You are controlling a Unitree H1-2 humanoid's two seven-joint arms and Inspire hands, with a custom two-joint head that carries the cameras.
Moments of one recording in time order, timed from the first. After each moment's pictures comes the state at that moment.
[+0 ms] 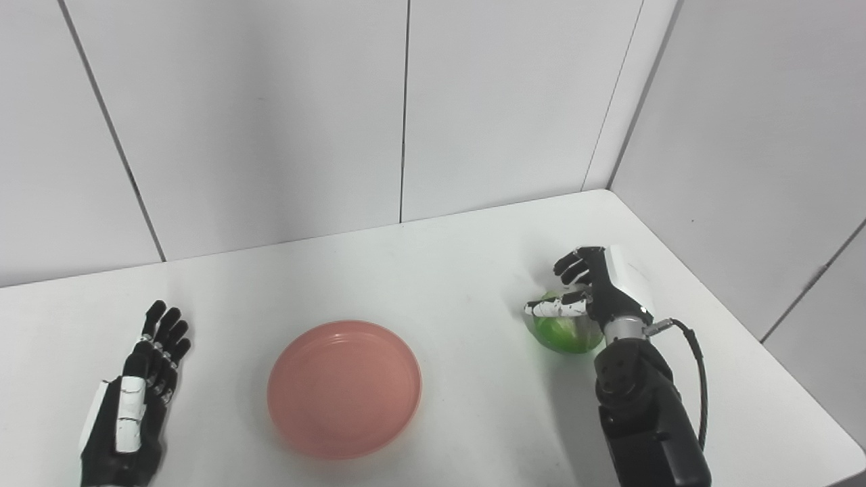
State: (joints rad) left arm -0.25 0.09 -0.01 0.33 -0.21 -0.27 -0.29; right arm -0.25 -0.27 -0.23 -0.12 -0.75 0.47 0.02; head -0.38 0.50
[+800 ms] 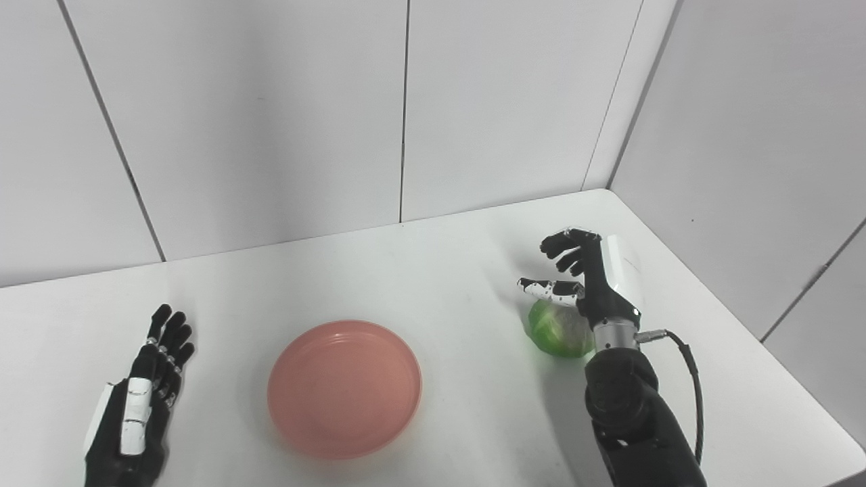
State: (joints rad) left arm -0.24 0.09 -0.02 0.31 -0.19 -0.25 -0.29; right arm -0.23 -0.29 -0.17 -0.08 -0.58 0.24 -0.21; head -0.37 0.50
